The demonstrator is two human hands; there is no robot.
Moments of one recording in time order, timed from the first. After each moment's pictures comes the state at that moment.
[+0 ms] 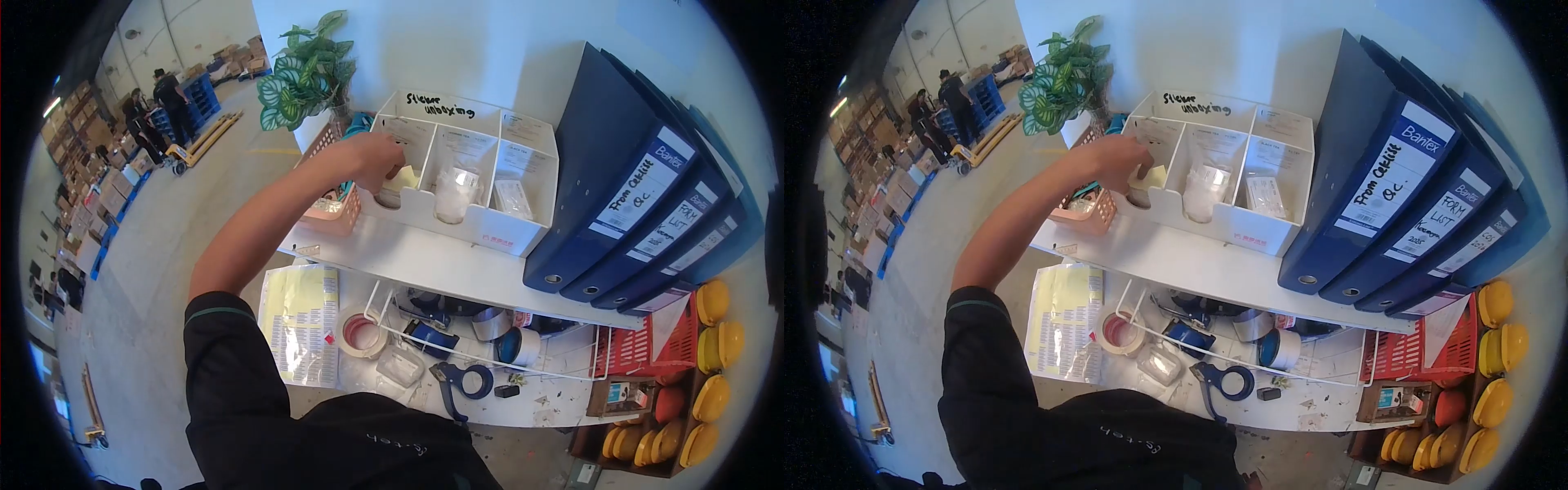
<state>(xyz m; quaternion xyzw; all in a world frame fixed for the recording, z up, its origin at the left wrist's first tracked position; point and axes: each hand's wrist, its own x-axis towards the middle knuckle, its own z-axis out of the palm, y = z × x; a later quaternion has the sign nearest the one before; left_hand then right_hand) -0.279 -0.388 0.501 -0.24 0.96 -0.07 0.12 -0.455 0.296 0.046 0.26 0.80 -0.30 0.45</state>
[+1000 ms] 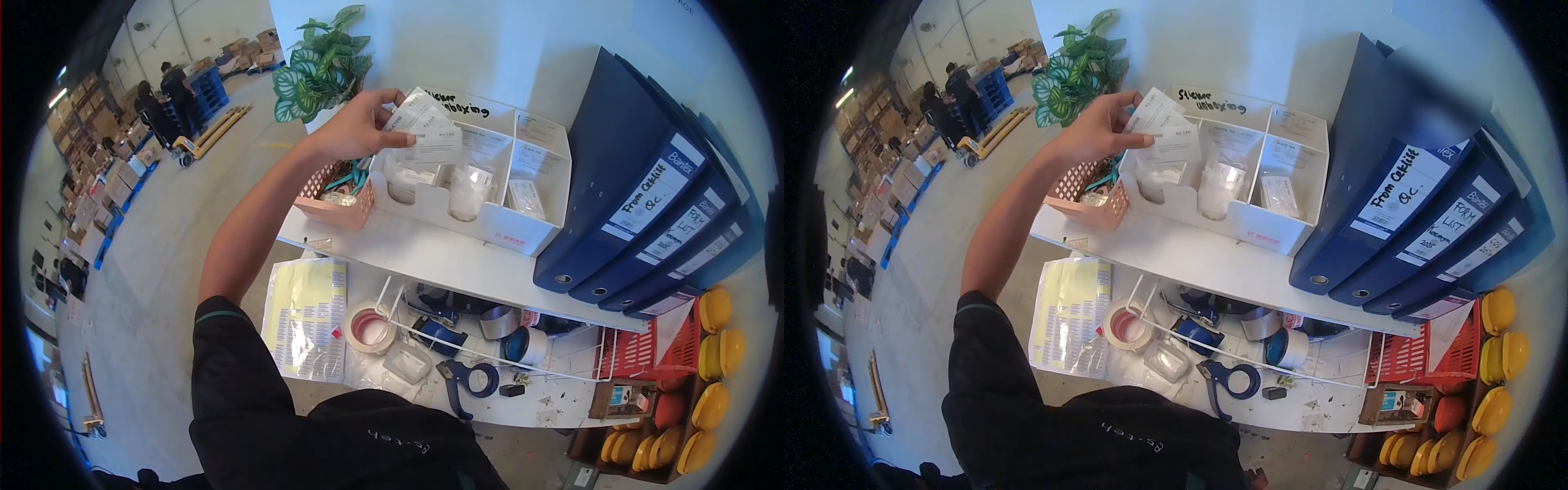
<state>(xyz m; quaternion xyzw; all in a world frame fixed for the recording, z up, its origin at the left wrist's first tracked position) -0.239 -0.366 0.534 -0.26 0.86 0.36 -0.25 -0.469 0.327 -0.072 0.34 0.80 -0.34 0.35</state>
